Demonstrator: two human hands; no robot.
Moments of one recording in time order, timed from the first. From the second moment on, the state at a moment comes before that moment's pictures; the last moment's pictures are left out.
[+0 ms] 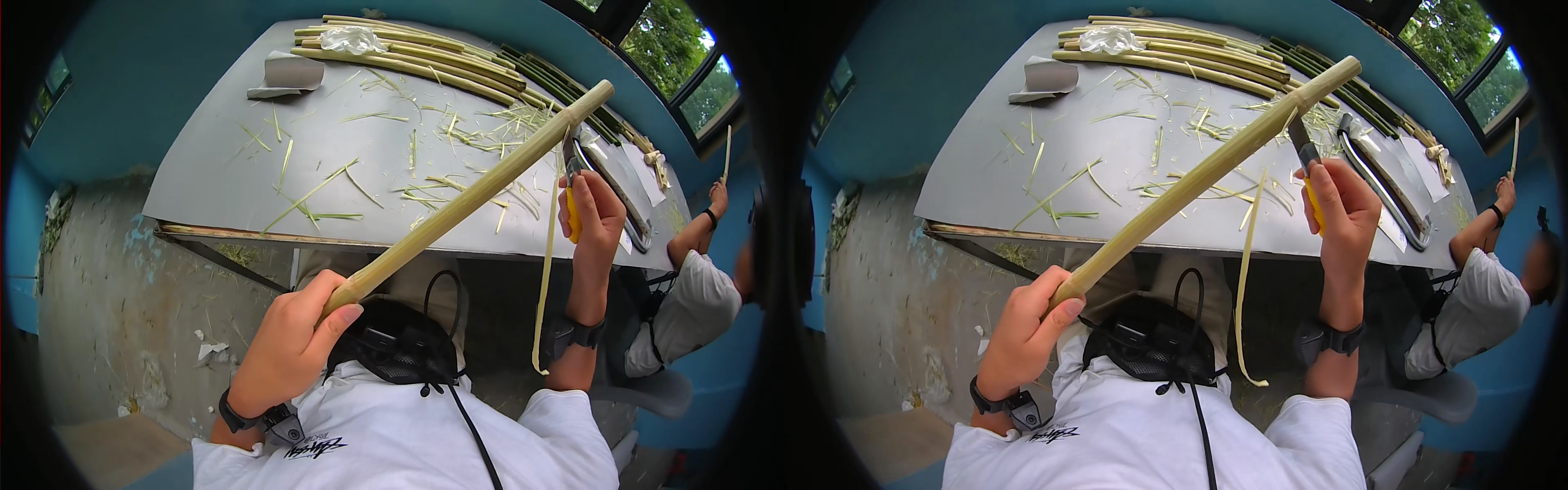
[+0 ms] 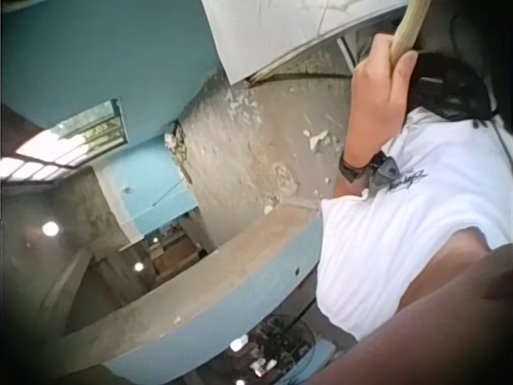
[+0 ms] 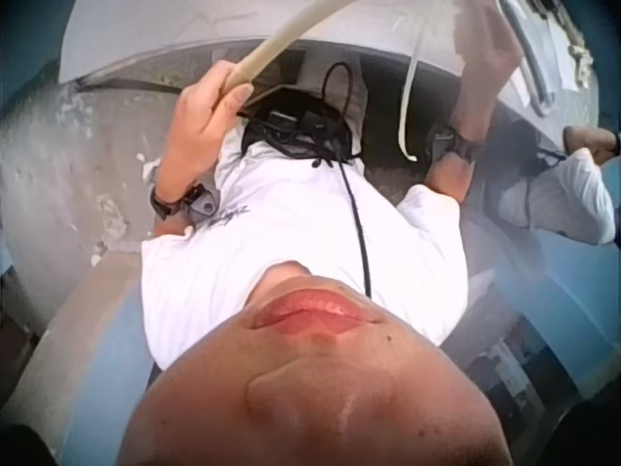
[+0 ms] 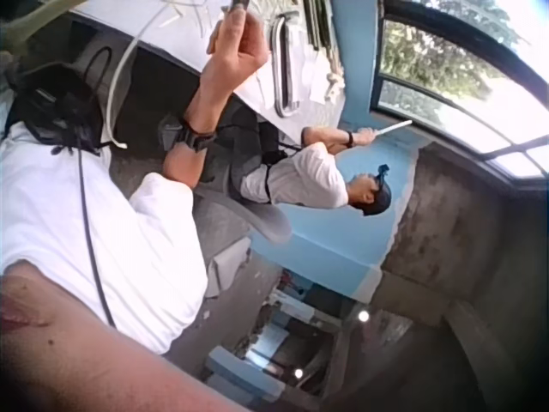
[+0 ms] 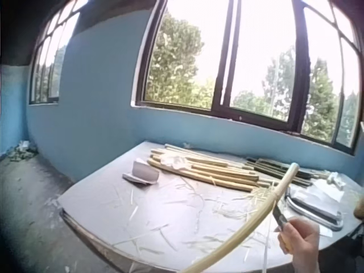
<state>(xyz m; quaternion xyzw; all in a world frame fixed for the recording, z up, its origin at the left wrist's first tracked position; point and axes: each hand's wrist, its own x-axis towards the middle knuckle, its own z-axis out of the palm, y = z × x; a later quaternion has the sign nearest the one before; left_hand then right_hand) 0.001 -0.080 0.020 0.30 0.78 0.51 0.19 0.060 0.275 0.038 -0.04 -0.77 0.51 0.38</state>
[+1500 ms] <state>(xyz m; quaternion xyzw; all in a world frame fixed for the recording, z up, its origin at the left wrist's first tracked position) -0.013 -0.093 -0.025 0.25 0.83 0.49 -0.10 0.033 0.224 0.043 -0.04 -0.80 0.48 0.37</state>
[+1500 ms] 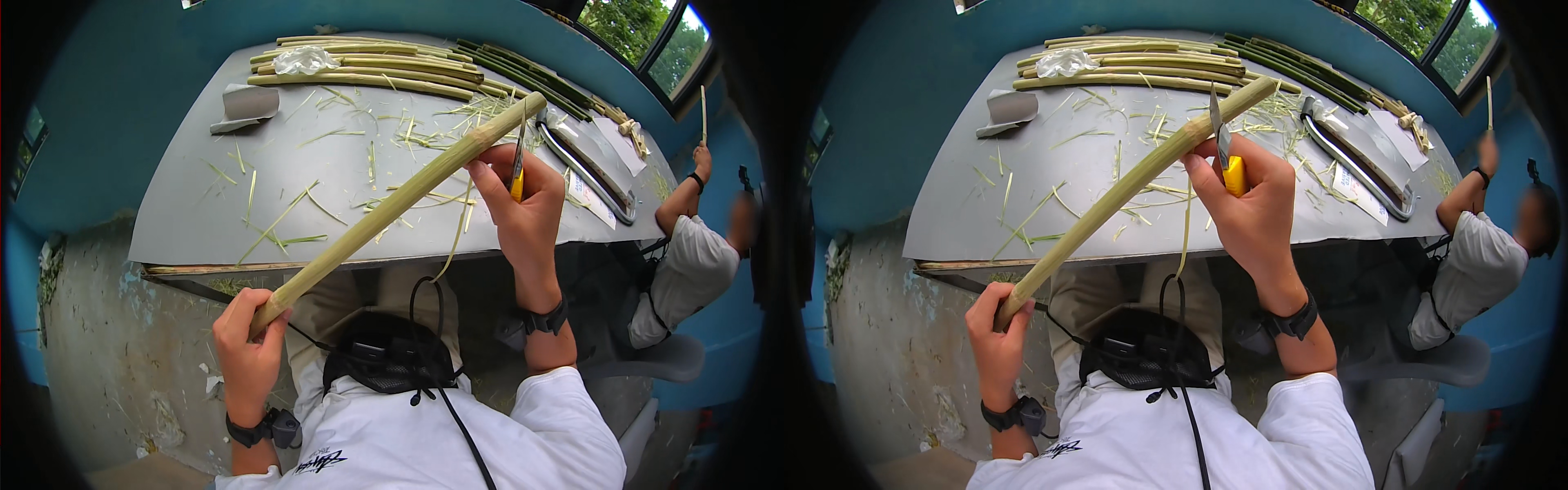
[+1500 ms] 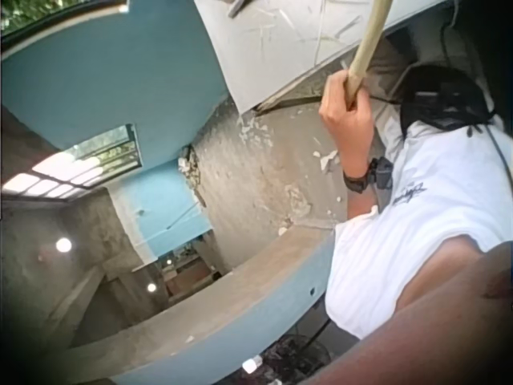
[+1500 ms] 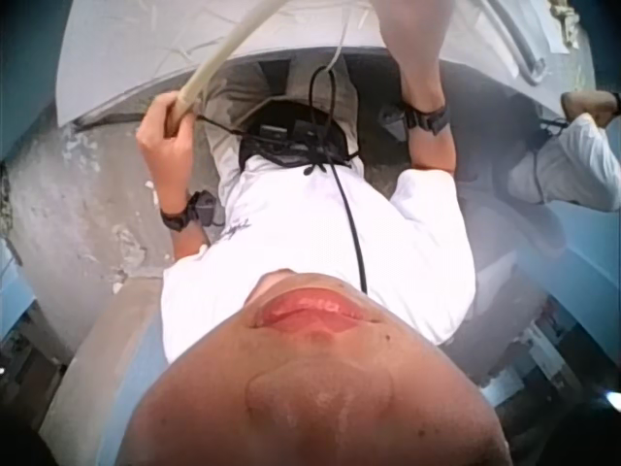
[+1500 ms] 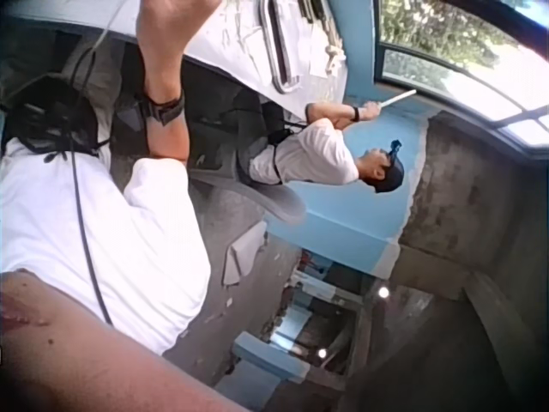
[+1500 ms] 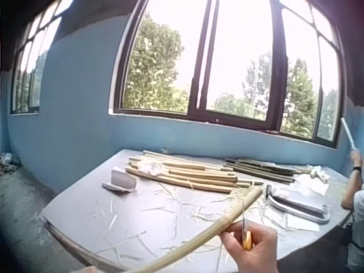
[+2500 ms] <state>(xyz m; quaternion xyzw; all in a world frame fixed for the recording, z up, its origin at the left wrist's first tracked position) -0.019 -0.100 -0.006 0.17 0.67 0.69 0.22 0.065 0.357 0.100 0.00 -0.66 0.43 0.61</state>
